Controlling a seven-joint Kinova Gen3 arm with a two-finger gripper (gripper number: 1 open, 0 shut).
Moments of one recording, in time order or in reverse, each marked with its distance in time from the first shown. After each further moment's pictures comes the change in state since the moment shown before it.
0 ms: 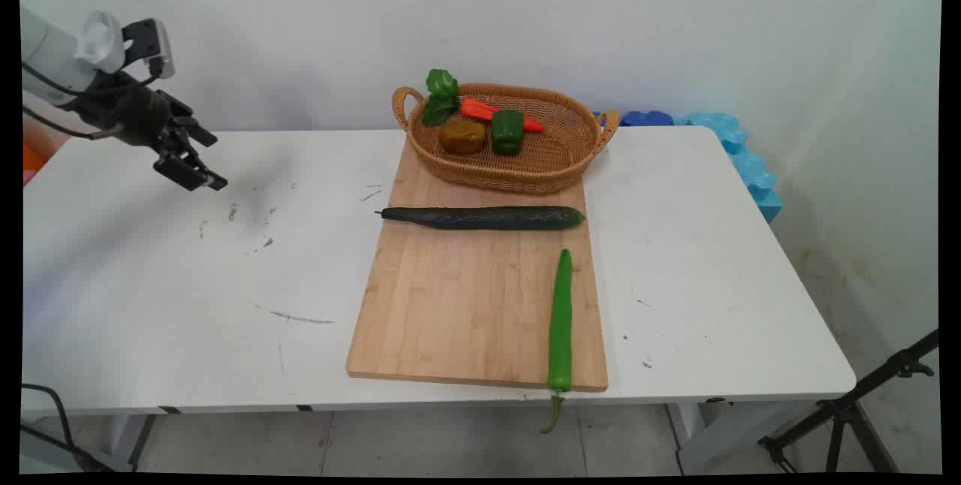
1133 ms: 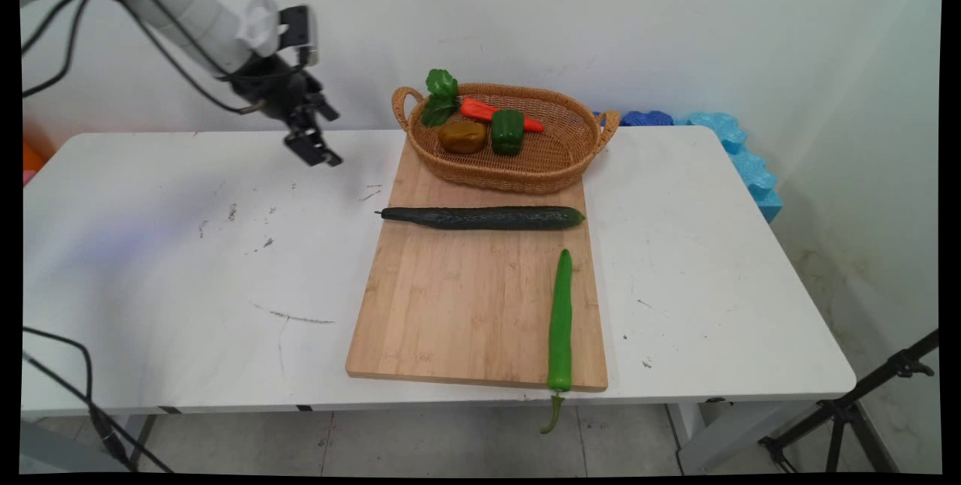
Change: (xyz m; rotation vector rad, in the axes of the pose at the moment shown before) arm 0.155 0.012 0.068 -0.034 0.057 0.261
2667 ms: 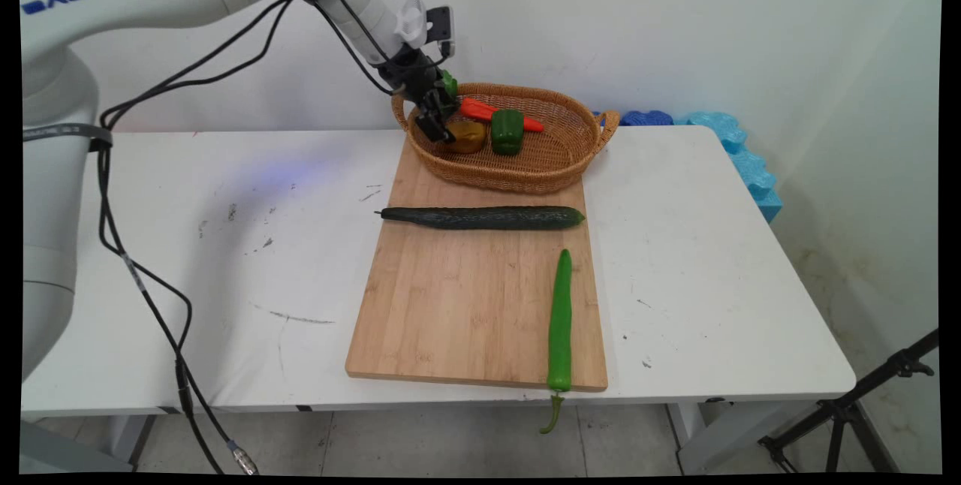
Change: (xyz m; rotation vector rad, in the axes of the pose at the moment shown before) arm 0.130 -0.080 0.143 -0.044 0.074 0.108
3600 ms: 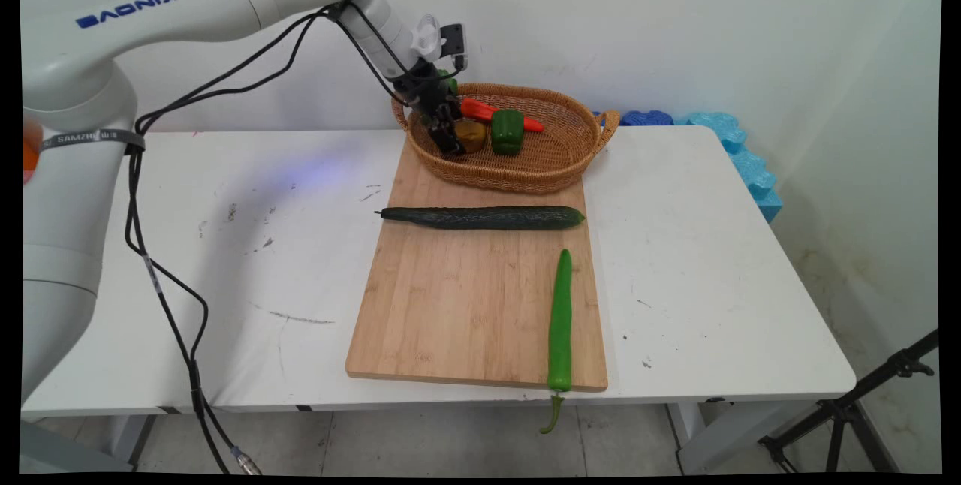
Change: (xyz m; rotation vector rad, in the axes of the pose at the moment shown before) arm 0.001 -0.009 0.039 -0.047 -0.002 -0.034
